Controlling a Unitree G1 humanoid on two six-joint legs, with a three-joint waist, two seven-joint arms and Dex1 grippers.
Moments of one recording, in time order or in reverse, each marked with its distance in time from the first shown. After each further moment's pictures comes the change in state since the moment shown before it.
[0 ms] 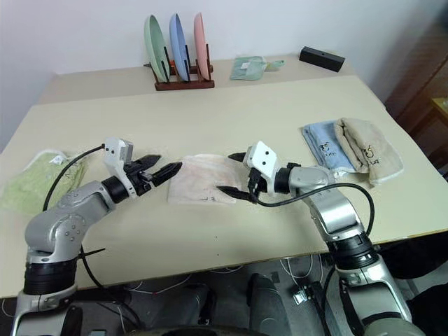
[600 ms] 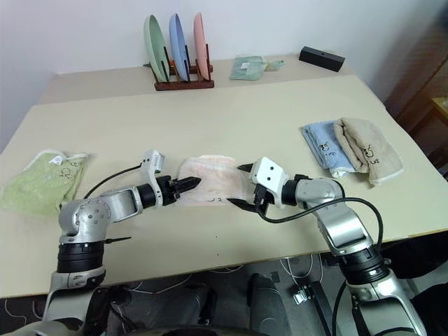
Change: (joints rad) left arm -0.113 -0.168 -0.017 0.182 -0.107 0.261 0.081; right arm 0.084 -0.042 -0.020 -0.027 -0.038 -0.051 -0.033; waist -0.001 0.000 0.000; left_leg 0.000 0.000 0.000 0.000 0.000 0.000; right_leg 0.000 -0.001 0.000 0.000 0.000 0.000
